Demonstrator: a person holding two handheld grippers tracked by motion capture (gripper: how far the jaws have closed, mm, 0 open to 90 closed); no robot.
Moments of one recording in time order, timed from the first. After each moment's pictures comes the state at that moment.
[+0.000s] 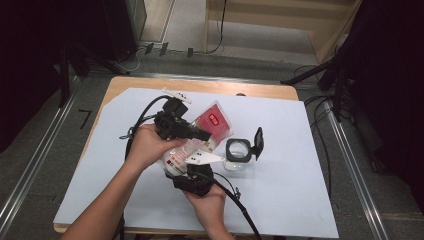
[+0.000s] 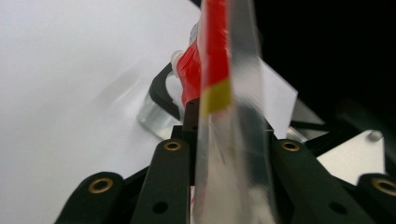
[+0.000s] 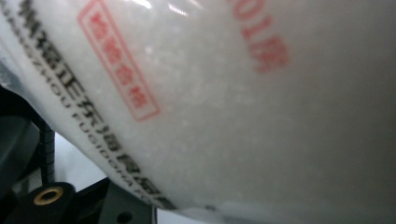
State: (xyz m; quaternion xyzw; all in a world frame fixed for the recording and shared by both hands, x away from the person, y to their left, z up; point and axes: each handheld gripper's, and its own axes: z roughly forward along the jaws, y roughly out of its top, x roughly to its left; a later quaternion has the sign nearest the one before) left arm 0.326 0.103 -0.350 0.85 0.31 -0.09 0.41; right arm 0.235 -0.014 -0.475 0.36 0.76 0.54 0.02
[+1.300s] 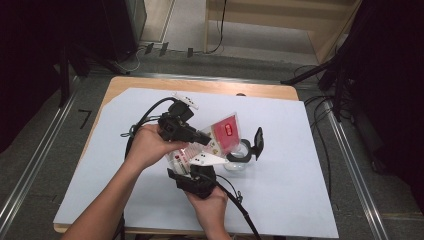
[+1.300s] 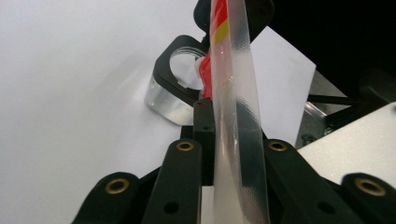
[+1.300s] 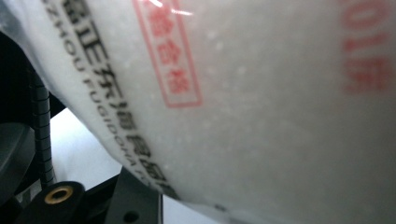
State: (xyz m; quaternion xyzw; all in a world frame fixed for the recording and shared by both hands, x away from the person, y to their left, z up) left arm 0.323 0.094 -0.349 0.88 0.29 -0.07 0.37; right arm 0.231 -0.020 -0.476 0.38 0.75 0.54 0.02
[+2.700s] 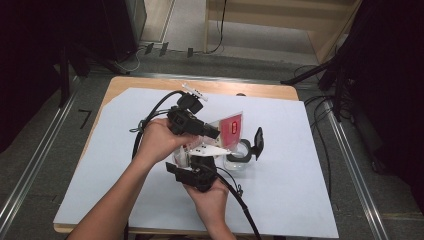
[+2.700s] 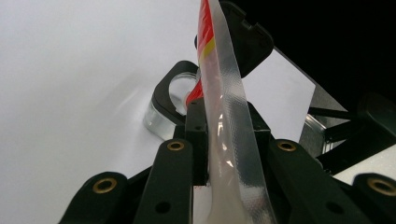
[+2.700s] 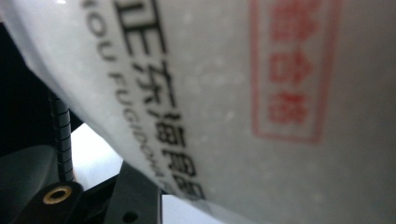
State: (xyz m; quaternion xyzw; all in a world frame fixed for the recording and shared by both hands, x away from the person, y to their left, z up) left arm 0.334 0.075 -0.339 0.87 0.31 -0.07 0.38; right arm 0.241 -0.020 -0.453 0.39 0.75 0.54 0.00
